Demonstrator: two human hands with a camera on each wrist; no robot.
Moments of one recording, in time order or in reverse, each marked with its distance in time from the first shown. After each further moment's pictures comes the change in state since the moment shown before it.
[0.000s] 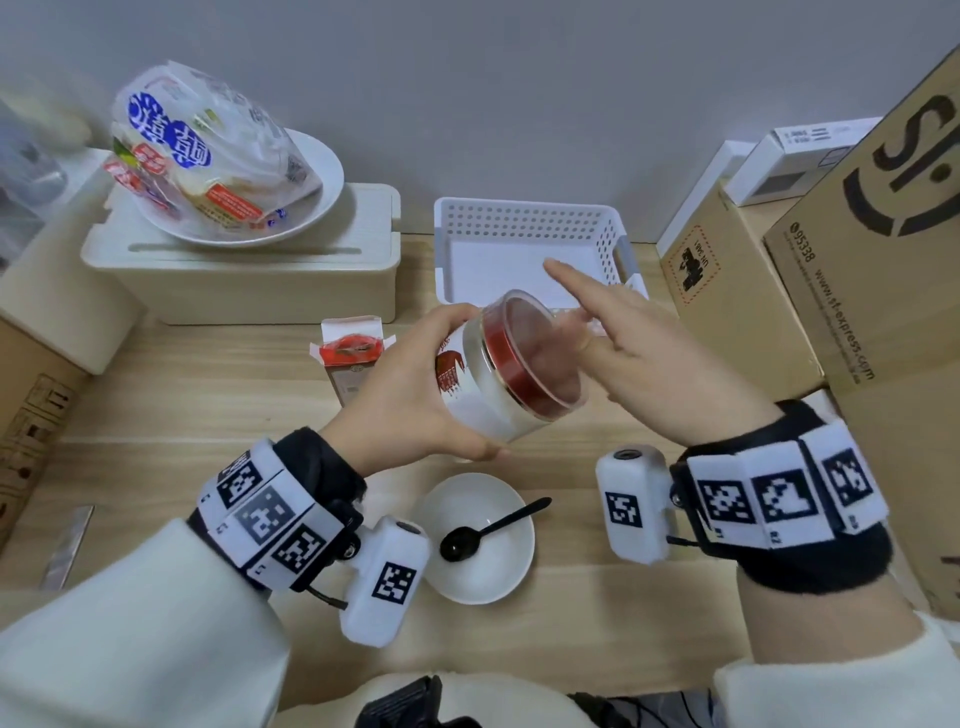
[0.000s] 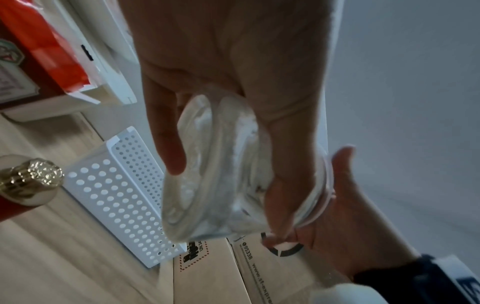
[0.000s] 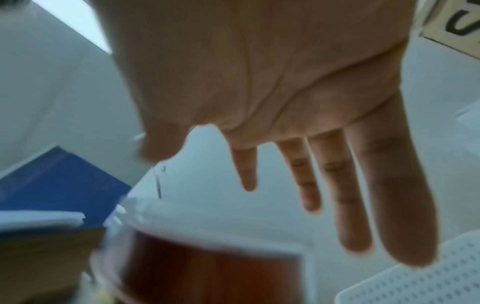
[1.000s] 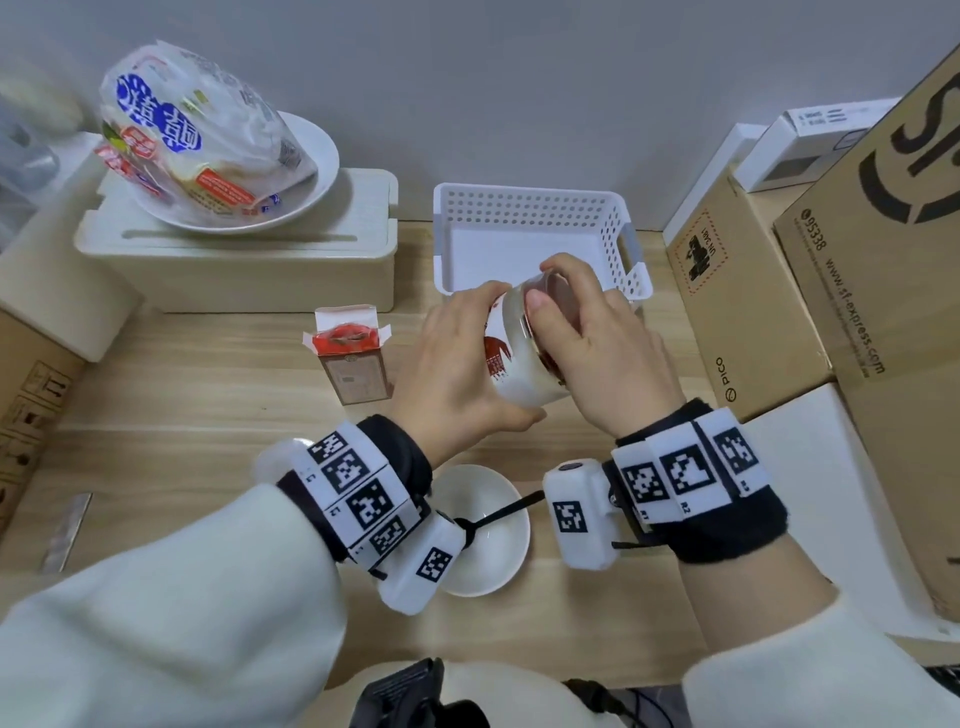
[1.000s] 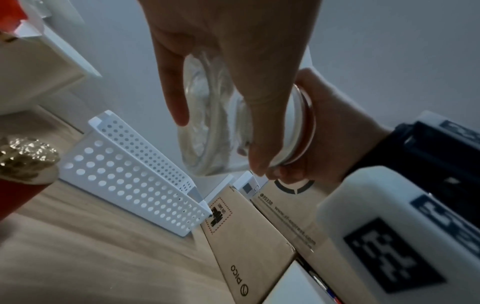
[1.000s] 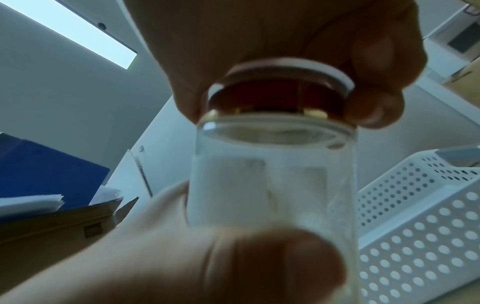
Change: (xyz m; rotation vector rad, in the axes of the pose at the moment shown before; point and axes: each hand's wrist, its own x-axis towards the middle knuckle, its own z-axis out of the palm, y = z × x) left_hand 0.024 0.000 0.041 0.319 0.163 0.012; right_hand 0.022 0.017 0.035 -0.018 0.220 0.220
